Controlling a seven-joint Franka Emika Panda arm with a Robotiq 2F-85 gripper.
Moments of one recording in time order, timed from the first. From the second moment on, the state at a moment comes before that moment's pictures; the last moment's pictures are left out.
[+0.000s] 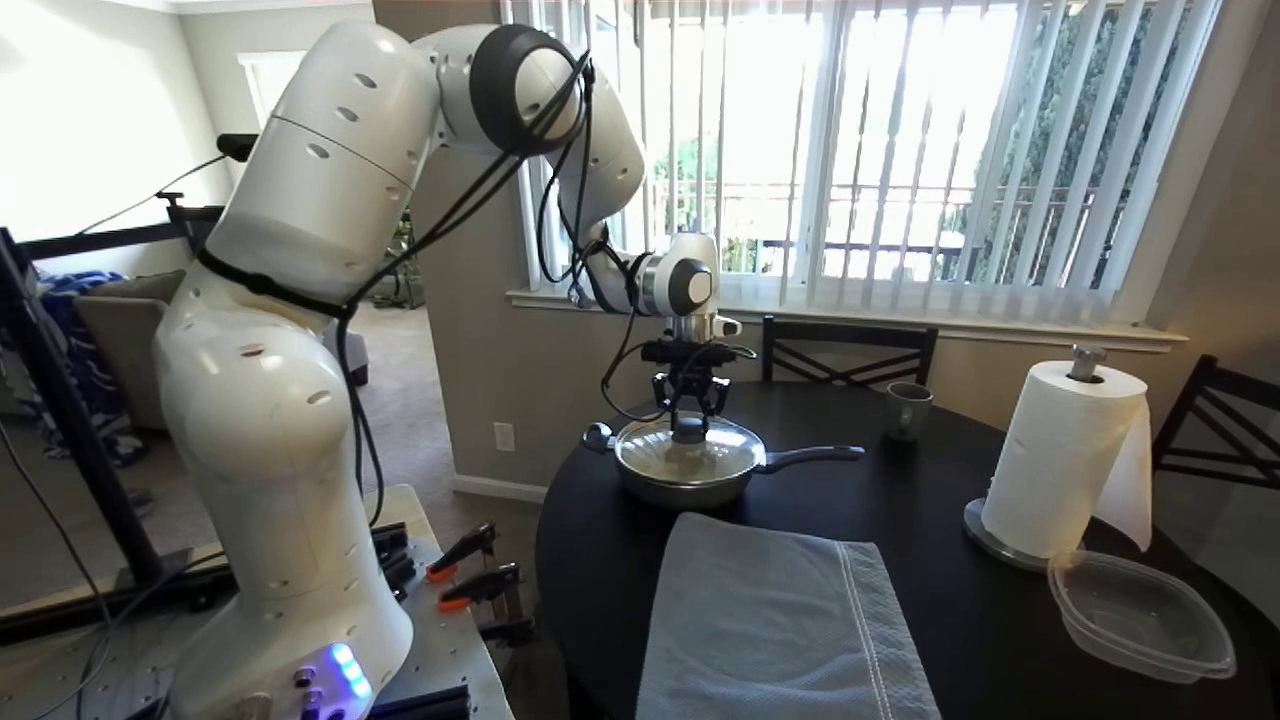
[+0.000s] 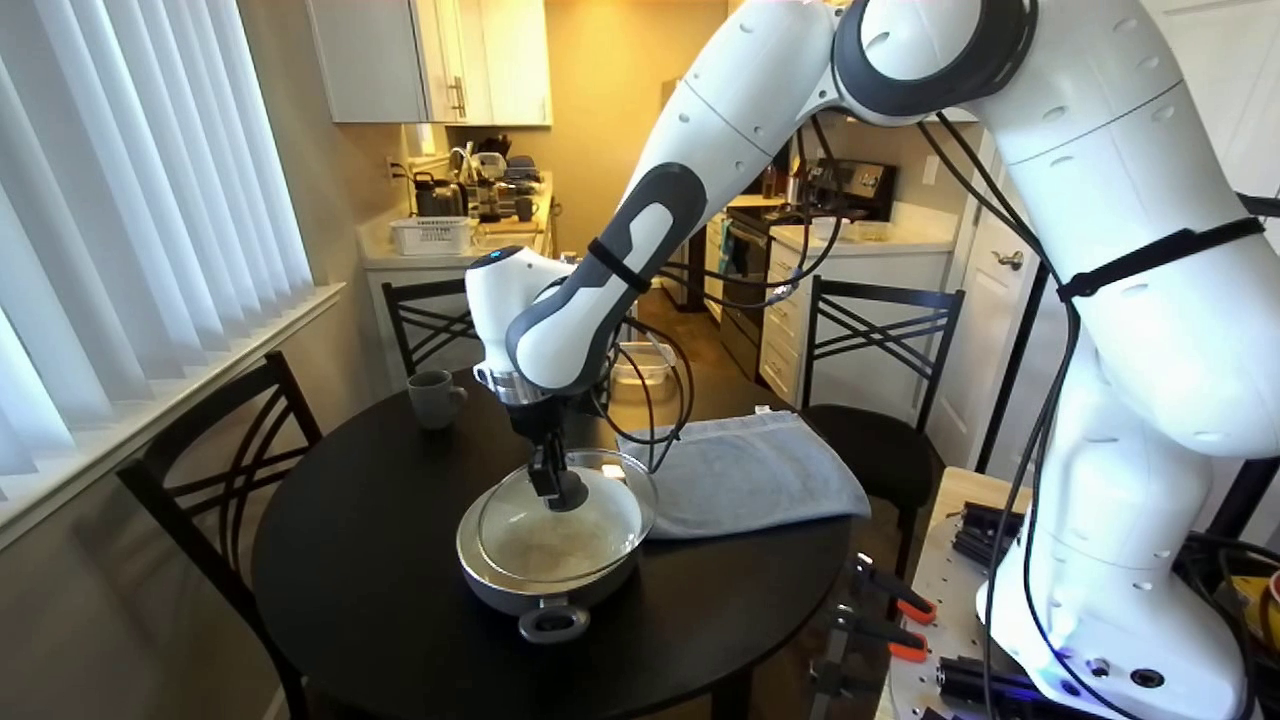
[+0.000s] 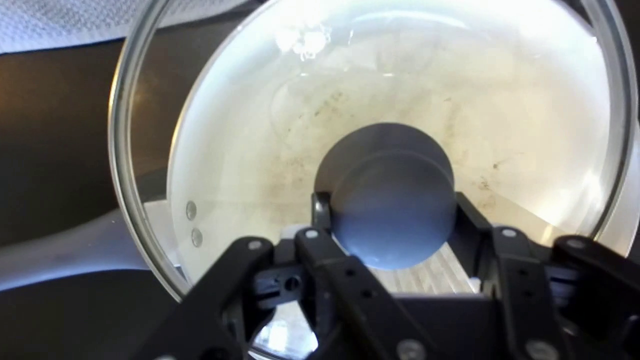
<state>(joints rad) 0.16 0.59 0.11 -1.89 -0.24 2.36 -0.19</state>
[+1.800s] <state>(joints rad) 0.07 0.63 0.18 -1.86 -0.15 2.44 -0.43</state>
